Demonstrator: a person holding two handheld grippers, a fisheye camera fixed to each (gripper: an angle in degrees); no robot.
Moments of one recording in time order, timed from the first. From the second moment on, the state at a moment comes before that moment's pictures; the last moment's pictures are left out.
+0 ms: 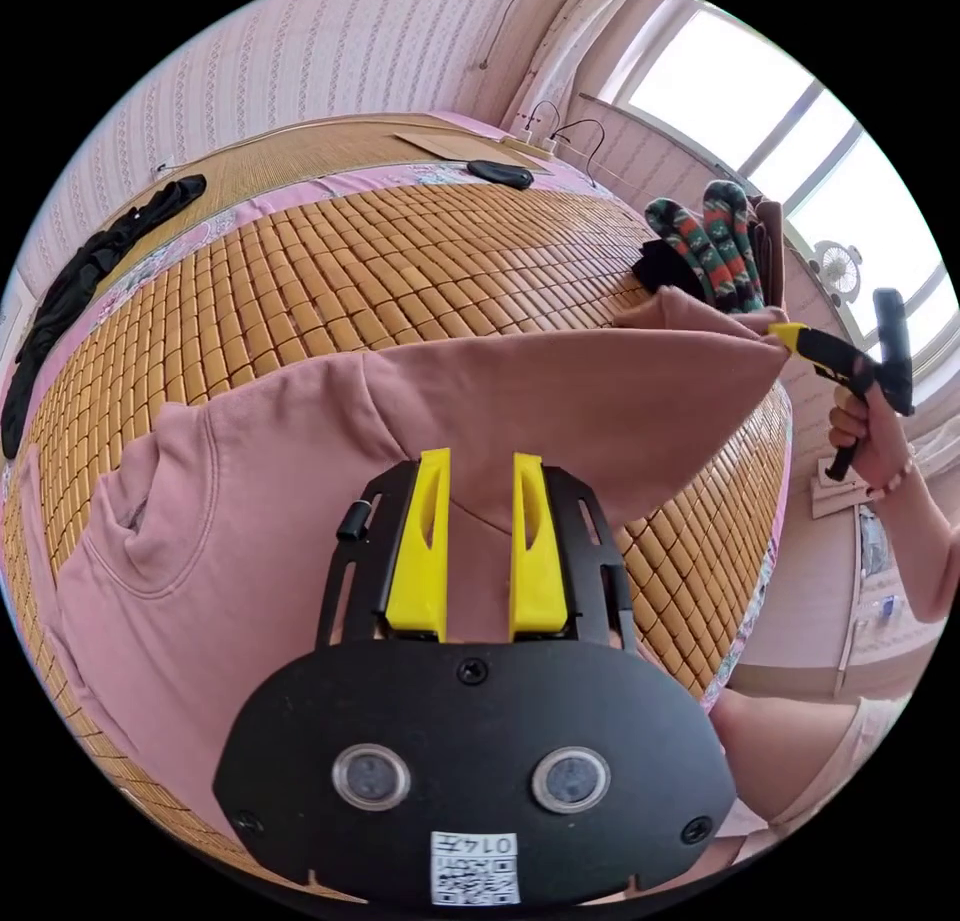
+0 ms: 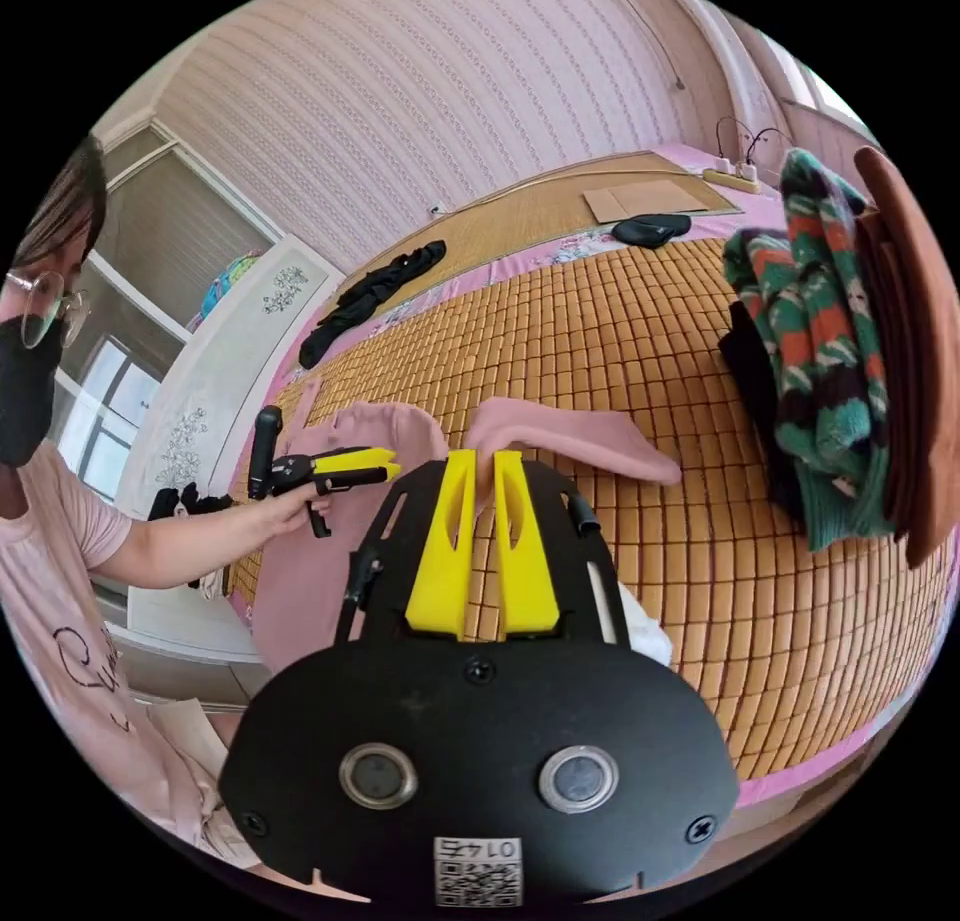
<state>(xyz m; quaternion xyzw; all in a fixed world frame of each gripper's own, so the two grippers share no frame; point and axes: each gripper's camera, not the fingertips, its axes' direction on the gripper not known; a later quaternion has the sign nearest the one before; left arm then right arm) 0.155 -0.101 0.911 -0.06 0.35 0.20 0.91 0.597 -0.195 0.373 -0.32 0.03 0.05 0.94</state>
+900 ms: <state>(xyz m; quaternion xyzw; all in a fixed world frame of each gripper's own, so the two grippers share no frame) 0.198 -0.090 0.928 -0.02 0.30 0.20 0.93 0.691 -0.208 0.284 -0.45 0.05 0.17 0.87</state>
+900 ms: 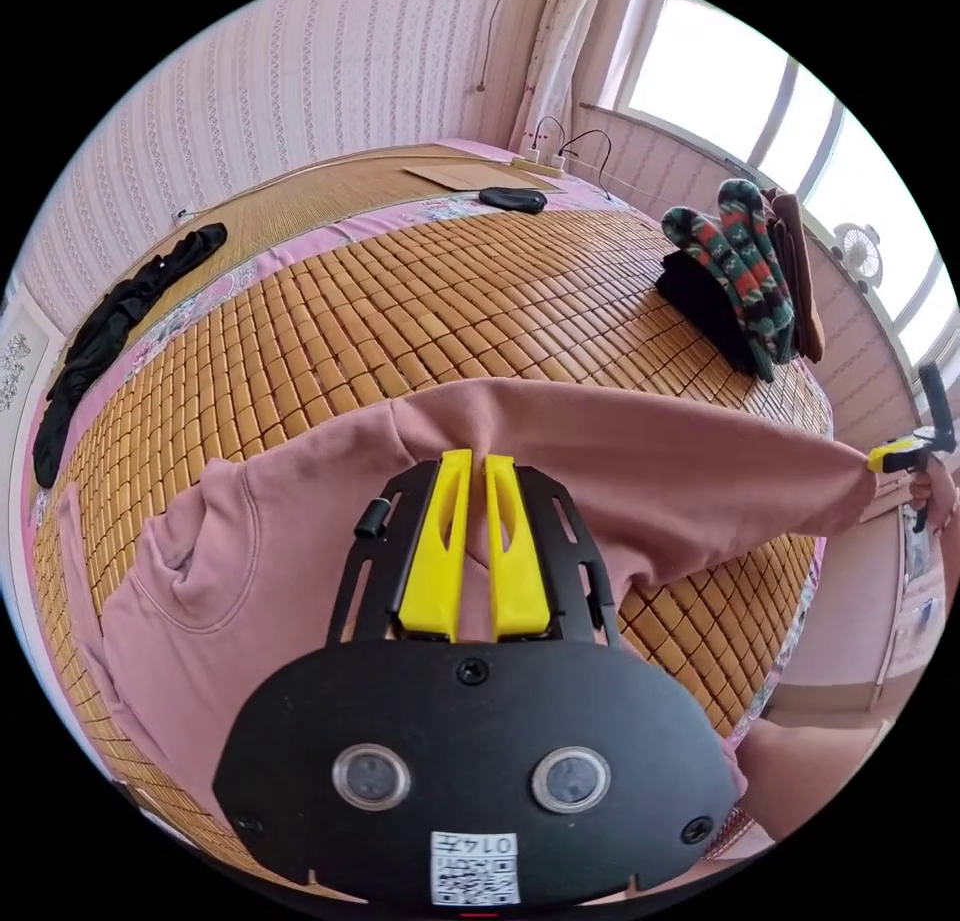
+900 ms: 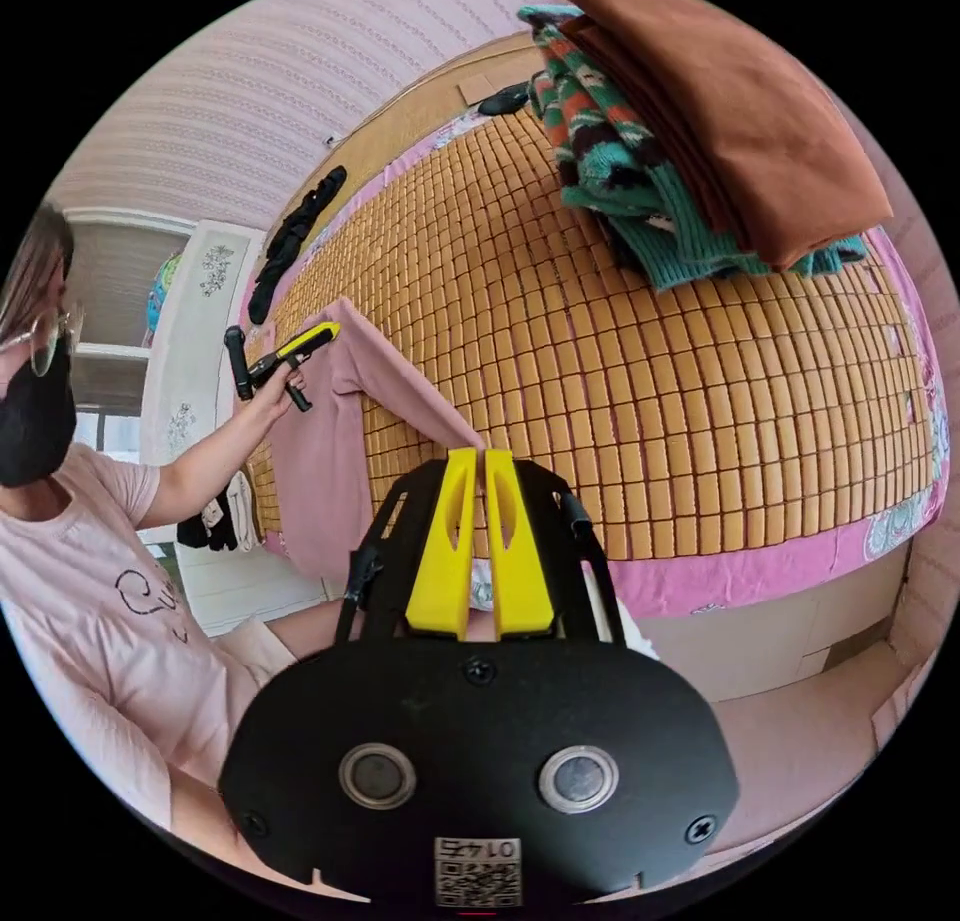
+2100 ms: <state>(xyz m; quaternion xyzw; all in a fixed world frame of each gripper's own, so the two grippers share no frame) 0.201 -0.153 0.886 -0.03 0.26 0.20 0.94 0.569 -0.209 0.405 -0.51 0.36 -0.15 0.76</state>
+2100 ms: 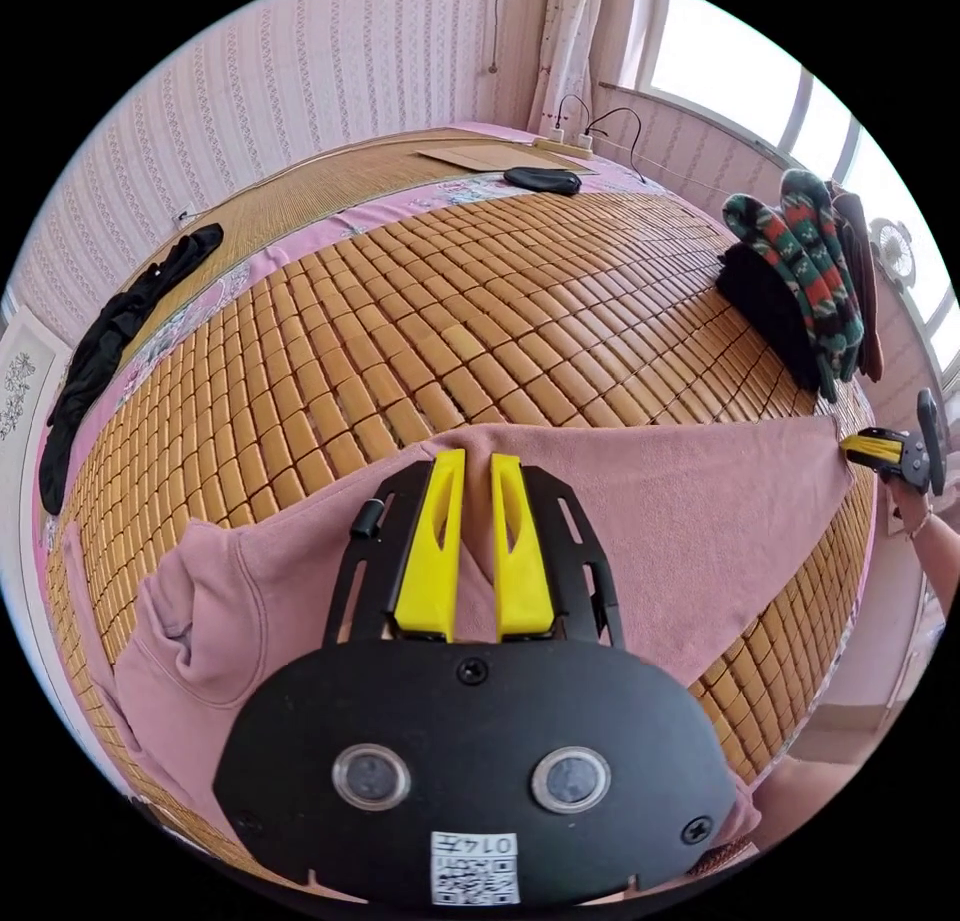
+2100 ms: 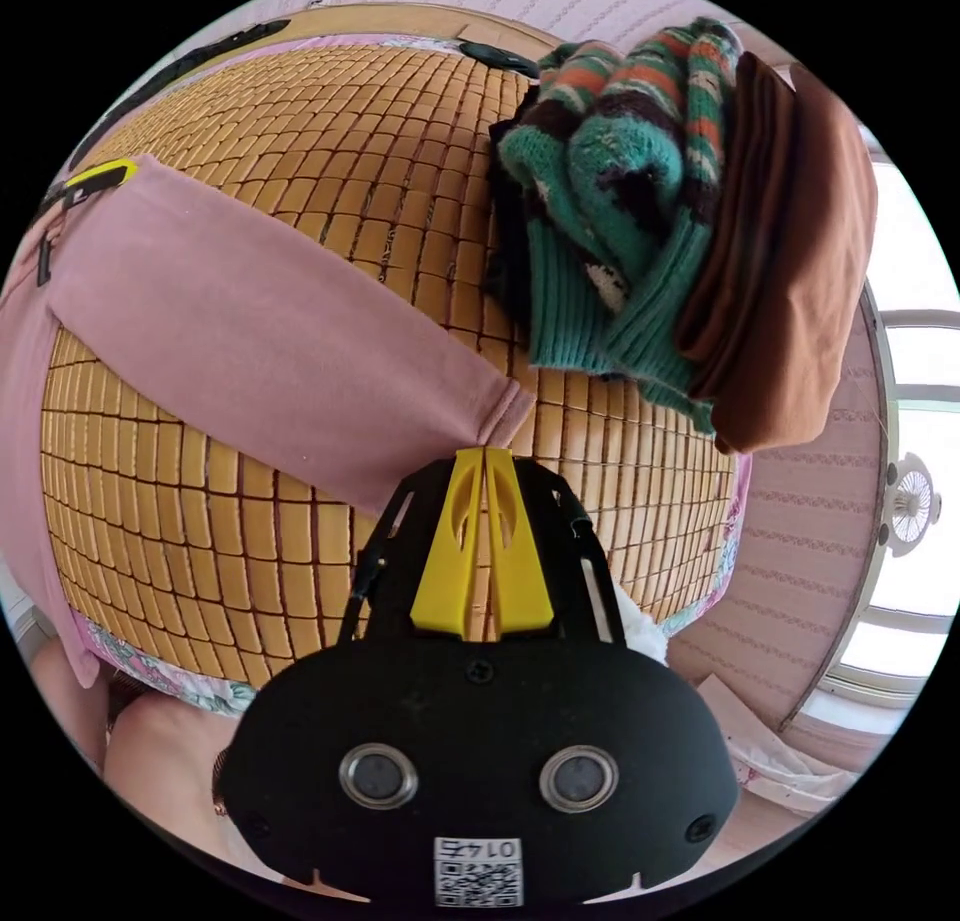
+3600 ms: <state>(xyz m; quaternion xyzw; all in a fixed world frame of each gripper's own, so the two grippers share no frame) -0.423 0.140 0.528 -0.04 0.18 -0.23 0.96 -0.271 -0.209 0.836 -0.53 -0.14 -0.46 0.69</state>
